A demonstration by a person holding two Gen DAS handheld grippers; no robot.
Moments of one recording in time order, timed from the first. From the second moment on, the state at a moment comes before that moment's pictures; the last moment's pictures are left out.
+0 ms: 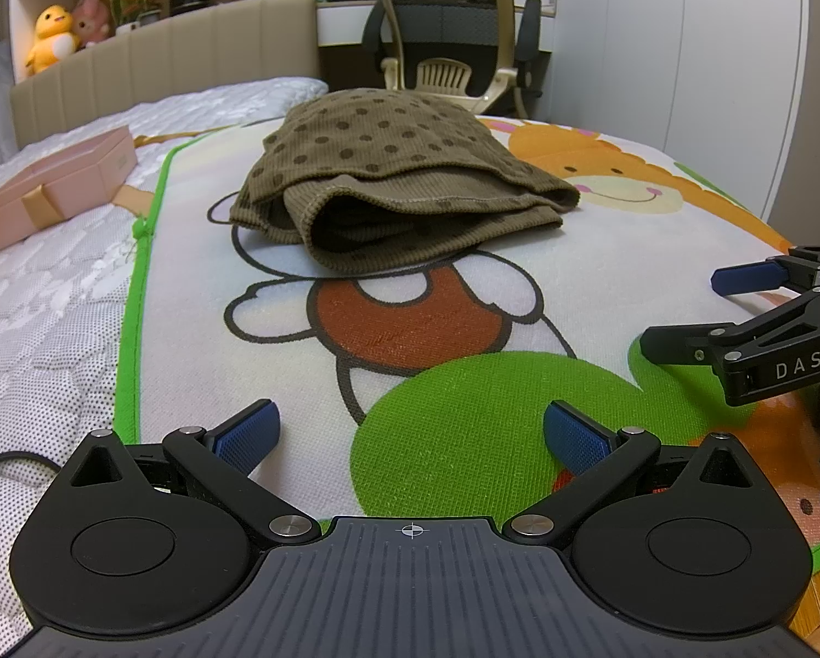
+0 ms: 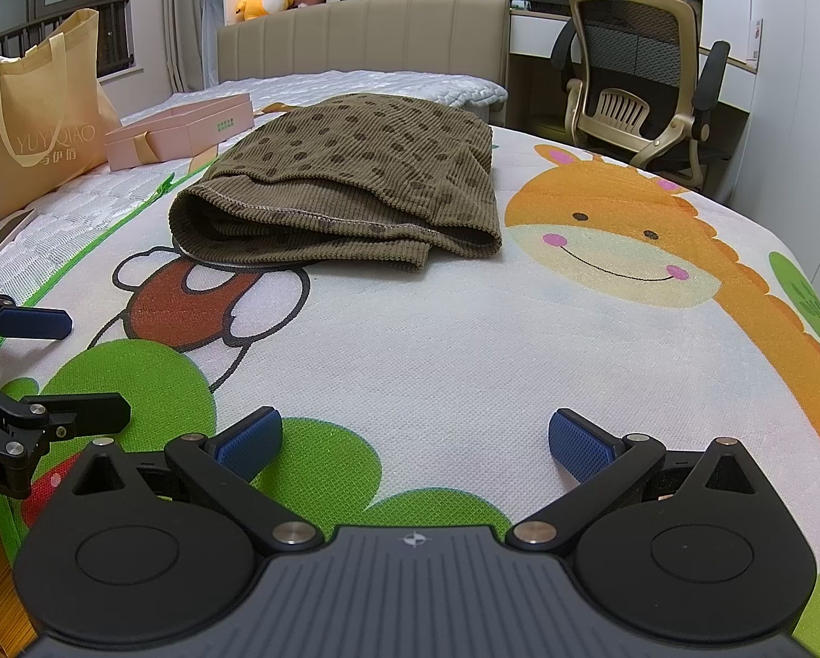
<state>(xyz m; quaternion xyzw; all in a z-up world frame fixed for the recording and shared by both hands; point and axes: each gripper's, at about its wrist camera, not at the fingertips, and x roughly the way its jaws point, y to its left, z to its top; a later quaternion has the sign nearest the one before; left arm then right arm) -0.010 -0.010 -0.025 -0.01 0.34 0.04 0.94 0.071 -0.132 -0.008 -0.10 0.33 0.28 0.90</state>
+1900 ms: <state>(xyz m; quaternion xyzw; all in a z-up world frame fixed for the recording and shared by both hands) -0.009 -0.010 -0.025 -0.01 0.34 0.04 0.94 0.070 -0.126 -0.008 -0.09 0.33 0.27 0.90</state>
